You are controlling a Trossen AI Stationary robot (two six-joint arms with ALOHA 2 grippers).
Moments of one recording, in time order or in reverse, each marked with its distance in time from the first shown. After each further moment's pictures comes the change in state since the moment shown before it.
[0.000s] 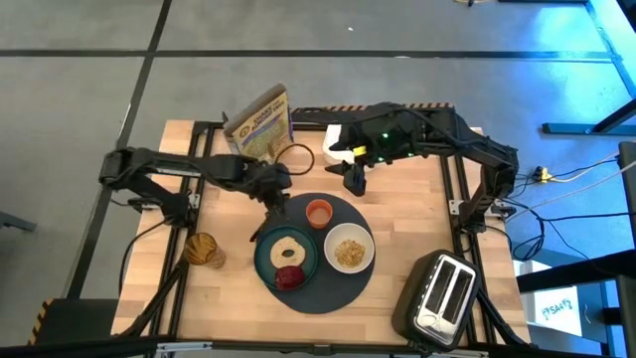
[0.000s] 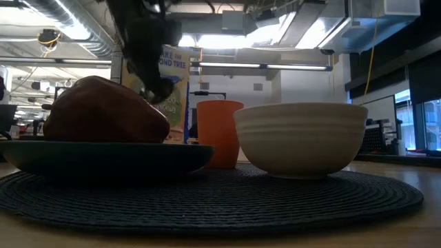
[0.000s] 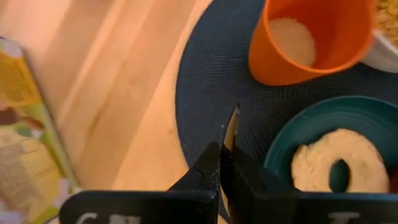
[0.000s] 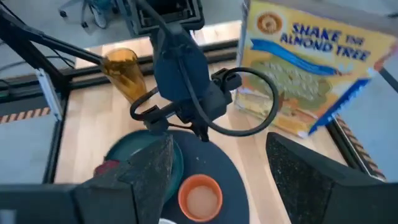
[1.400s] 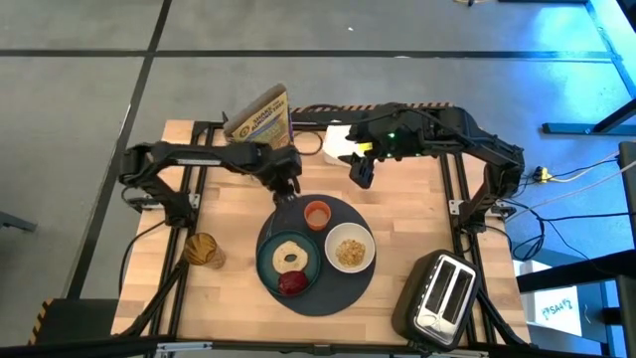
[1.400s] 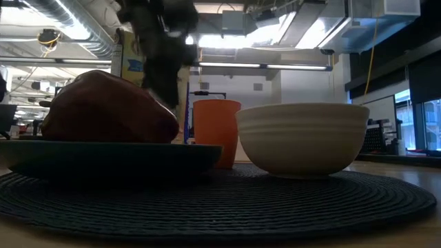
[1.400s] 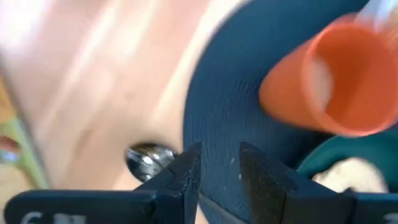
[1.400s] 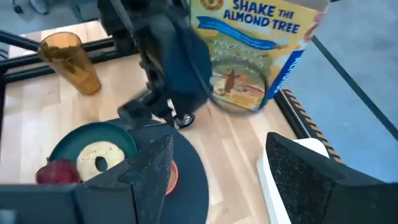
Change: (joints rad) left arm 0.159 0.133 0.071 0.034 0.177 0.041; right arm -0.006 -0.034 -0.001 -0.121 0.172 0.031
